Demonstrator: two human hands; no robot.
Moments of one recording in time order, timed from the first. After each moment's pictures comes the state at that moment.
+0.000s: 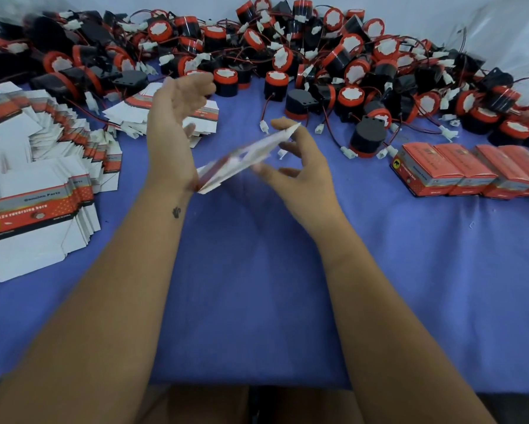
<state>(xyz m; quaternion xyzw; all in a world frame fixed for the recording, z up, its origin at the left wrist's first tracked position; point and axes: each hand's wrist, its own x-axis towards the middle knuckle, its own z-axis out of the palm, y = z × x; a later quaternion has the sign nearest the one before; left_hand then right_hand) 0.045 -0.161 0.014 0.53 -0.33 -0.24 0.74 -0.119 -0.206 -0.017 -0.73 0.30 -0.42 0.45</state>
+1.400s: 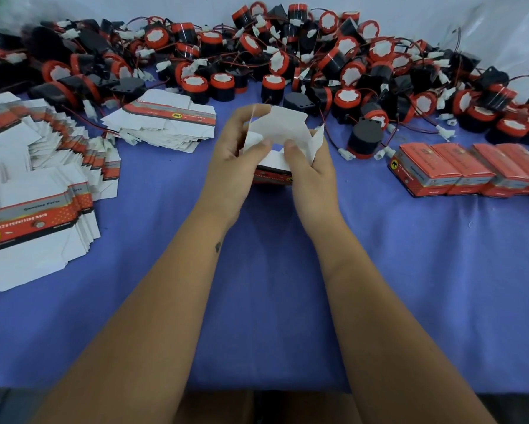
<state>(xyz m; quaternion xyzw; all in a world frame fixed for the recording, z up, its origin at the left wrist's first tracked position) -0.006 -0.168 -0.011 0.49 -0.46 -0.30 0.68 -0.115 -0.208 -0.014 -0.63 0.35 -0.49 0.50</state>
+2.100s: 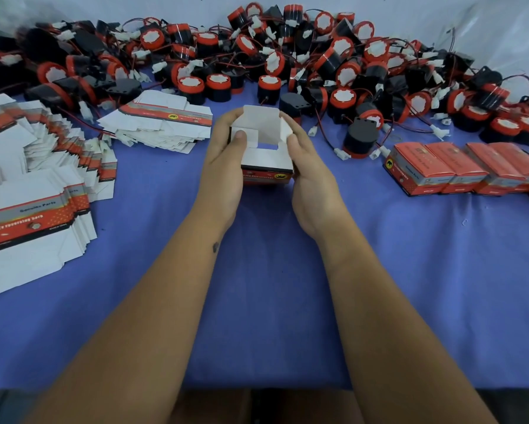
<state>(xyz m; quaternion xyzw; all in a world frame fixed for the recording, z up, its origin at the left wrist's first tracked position) -0.009 -0.165 -0.009 0.51 -0.40 -0.28 0.71 -0.123 -0.217 -0.015 -0.61 0.26 -0.41 0.63</state>
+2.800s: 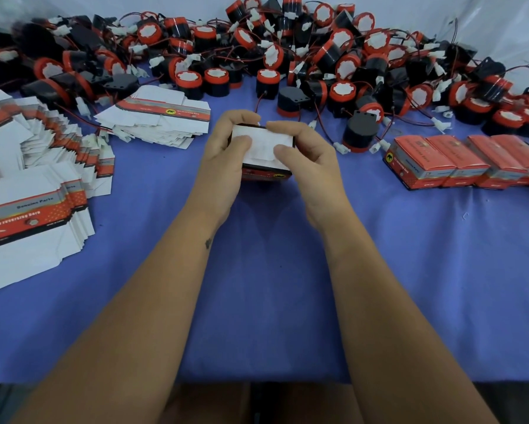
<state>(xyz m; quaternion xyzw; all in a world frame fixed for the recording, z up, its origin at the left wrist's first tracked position) -0.004 -0.162 -0.014 0.49 -0.45 -0.30 0.69 -0.131 -0.210 -0.004 -0.64 0.24 -0.46 0.57</state>
